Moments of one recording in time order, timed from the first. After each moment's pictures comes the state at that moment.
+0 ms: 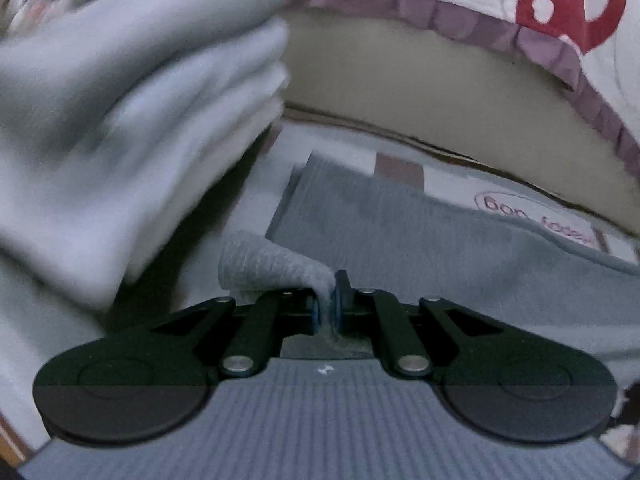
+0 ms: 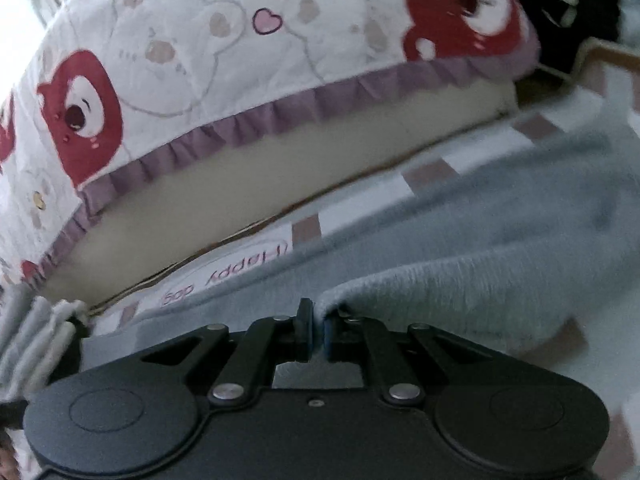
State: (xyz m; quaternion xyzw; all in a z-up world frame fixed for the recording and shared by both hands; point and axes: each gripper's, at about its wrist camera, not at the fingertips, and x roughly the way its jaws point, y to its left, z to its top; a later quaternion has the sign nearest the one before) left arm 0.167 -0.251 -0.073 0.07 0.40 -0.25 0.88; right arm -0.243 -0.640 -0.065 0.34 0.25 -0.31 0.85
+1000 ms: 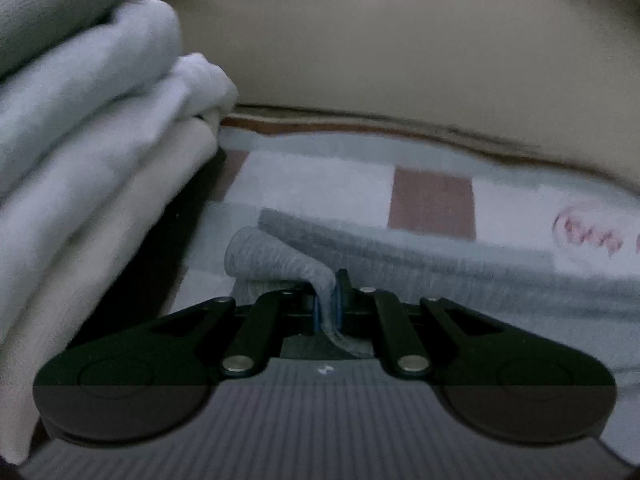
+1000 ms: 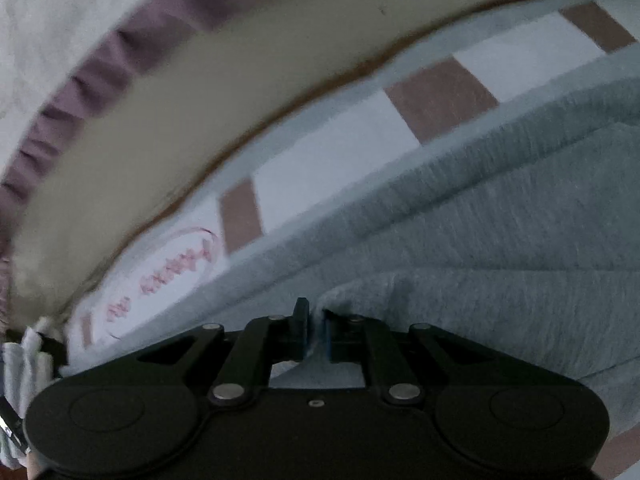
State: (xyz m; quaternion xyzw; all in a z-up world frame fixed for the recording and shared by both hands) left arm 0.258 -0.356 -0.124 0.13 0.42 -0.20 0.87; right arm -0.152 -0.776 -0.132 0.48 0.38 -0.26 0.75
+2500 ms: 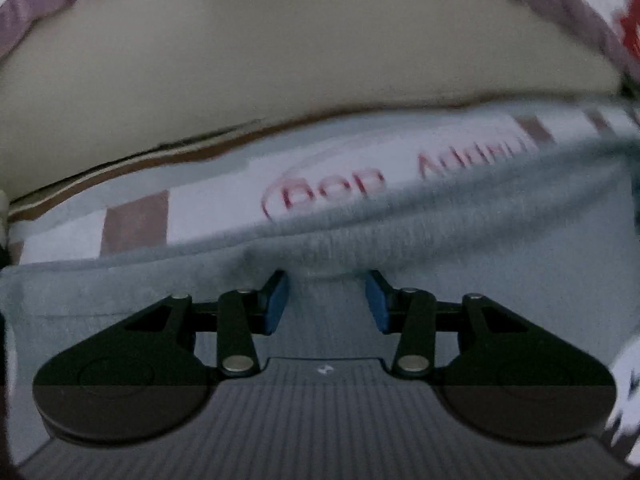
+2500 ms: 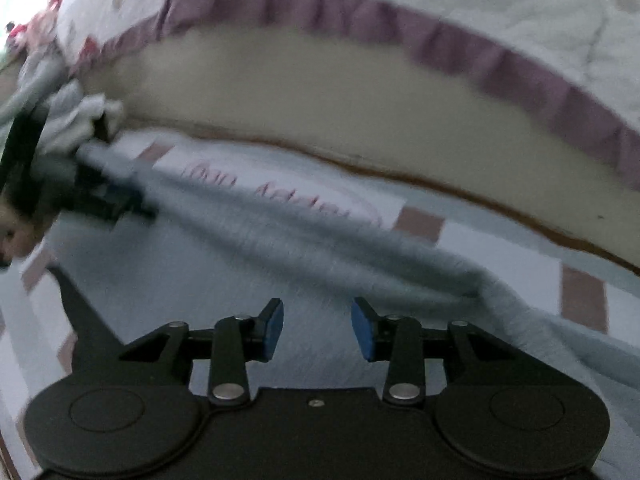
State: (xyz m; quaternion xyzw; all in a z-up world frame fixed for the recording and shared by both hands) left arm 0.164 -0.481 -0.143 0.21 0.39 -0.42 0.80; right arm -0.097 -0.667 -0.103 0.10 0.41 -0.08 0.90
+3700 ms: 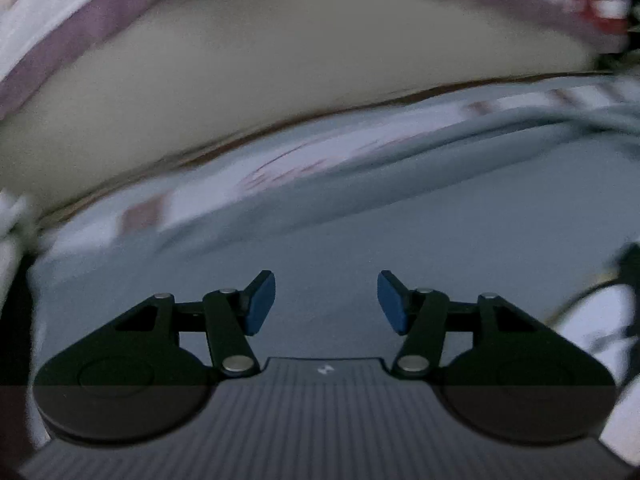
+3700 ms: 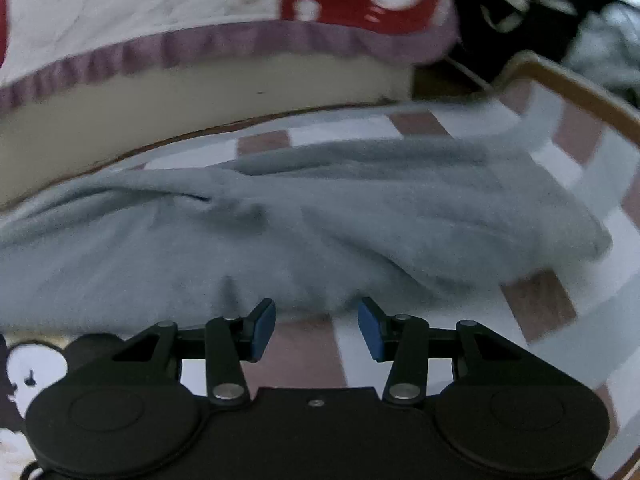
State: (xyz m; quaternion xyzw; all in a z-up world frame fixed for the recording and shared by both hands) left arm 0.053 -0.482 -0.104 0.26 0.34 -0.46 0.78; right arm -0.327 -0.734 -0.113 0.26 0.35 -0.39 0.81
